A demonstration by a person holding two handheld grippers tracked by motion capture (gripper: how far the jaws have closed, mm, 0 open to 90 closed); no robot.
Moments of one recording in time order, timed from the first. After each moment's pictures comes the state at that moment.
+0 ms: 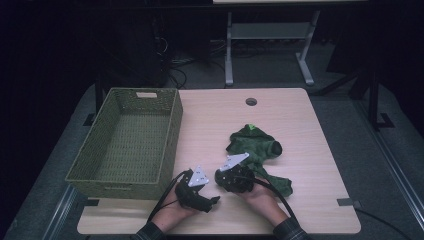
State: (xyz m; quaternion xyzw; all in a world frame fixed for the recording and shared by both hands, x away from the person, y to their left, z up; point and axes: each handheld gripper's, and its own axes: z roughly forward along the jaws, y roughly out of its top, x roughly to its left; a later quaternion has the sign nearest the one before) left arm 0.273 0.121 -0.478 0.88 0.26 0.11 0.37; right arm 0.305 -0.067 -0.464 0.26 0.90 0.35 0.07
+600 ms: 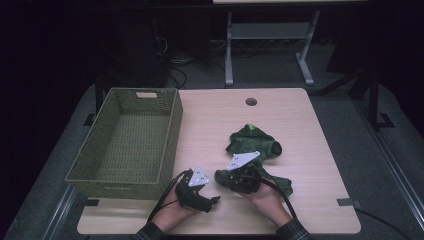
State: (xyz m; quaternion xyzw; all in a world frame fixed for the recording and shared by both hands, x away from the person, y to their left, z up) left arm 0.273 0.120 -0.478 0.88 0.26 0.11 0.38; right arm 0.294 -0.084 -0.439 0.25 0.88 0.41 0.04
